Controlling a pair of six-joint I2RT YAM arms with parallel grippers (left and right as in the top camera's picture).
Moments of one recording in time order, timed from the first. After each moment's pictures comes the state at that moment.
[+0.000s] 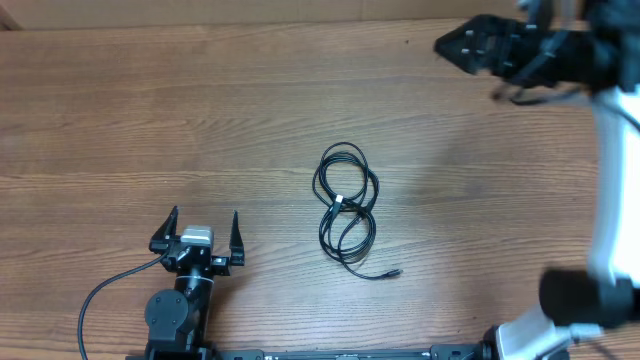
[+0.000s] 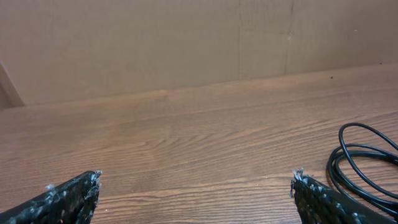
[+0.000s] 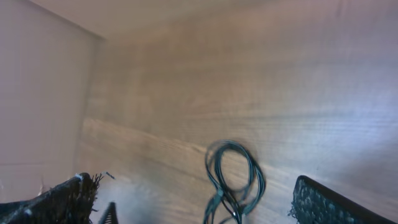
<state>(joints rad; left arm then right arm) -0.06 0.01 0.01 -0.08 0.00 0.09 -0.03 1.82 2.14 -1.31 -0.68 0.15</state>
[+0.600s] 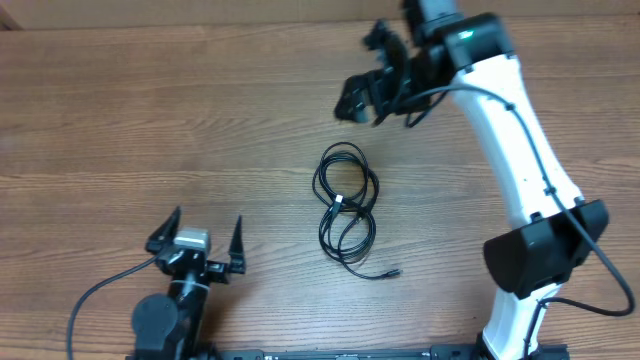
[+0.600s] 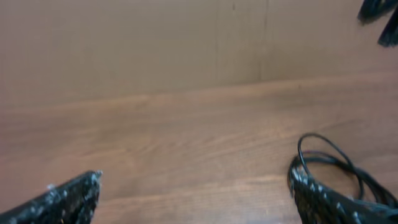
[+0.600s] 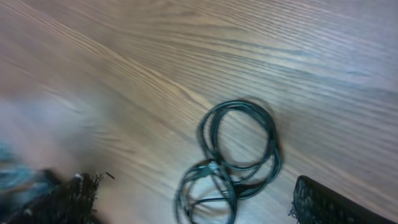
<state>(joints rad) -0.06 0.03 0.24 -0.31 0.07 0.03 0.38 2.02 2.14 -1.35 -0.39 0.03</state>
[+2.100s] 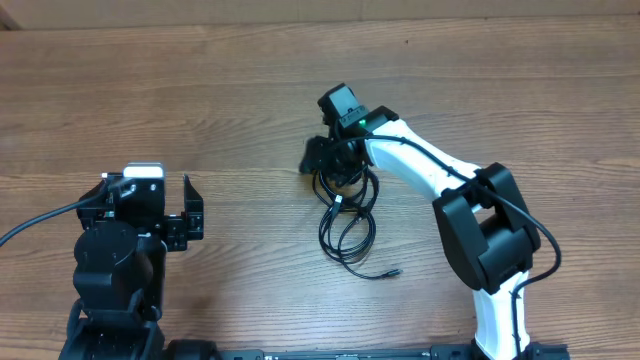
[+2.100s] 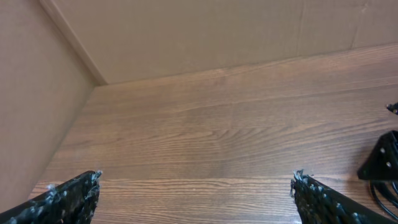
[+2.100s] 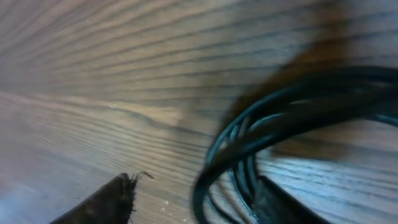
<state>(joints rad) -0.06 0.63 0.92 -0.69 -0.23 0.14 0.56 2.14 1.56 -0.69 -0.35 0.70</state>
